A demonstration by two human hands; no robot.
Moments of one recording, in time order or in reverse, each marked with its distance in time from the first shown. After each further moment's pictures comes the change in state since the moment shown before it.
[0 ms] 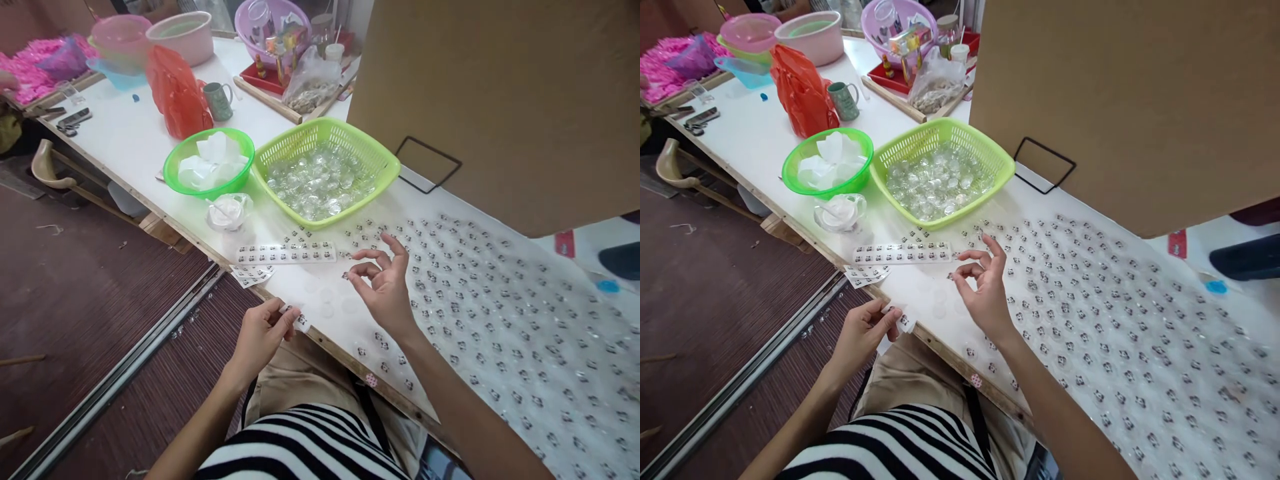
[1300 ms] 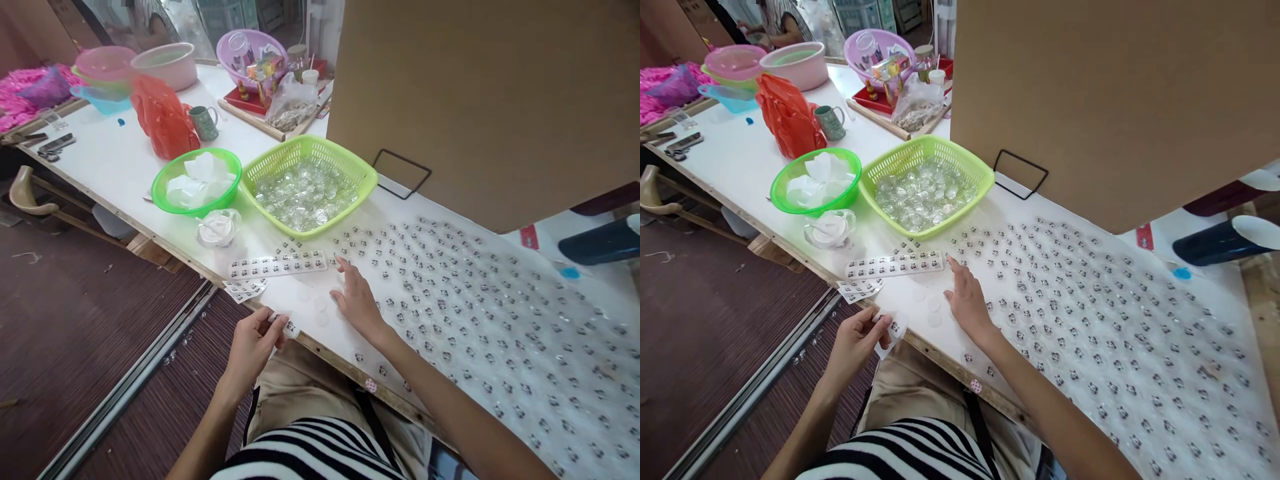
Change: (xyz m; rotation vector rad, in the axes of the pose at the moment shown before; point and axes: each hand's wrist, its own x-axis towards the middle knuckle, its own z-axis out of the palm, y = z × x) left_hand 0.008 -0.008 -0.009 -0.041 -0.003 -0.012; right_hand 0.000 0.070 0.006 -0.715 -0.061 -0.130
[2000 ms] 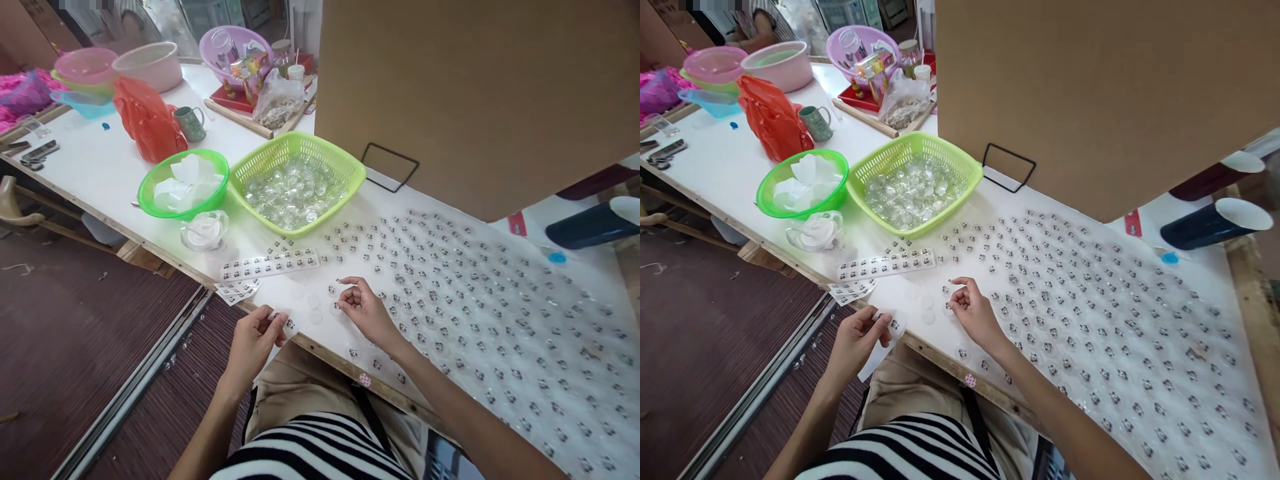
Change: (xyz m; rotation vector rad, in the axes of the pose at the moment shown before) left_hand 0.007 -0.001 0.010 0.018 -0.039 0.014; right_hand -0.031 0.003 -0.031 0.546 -0.155 0.370
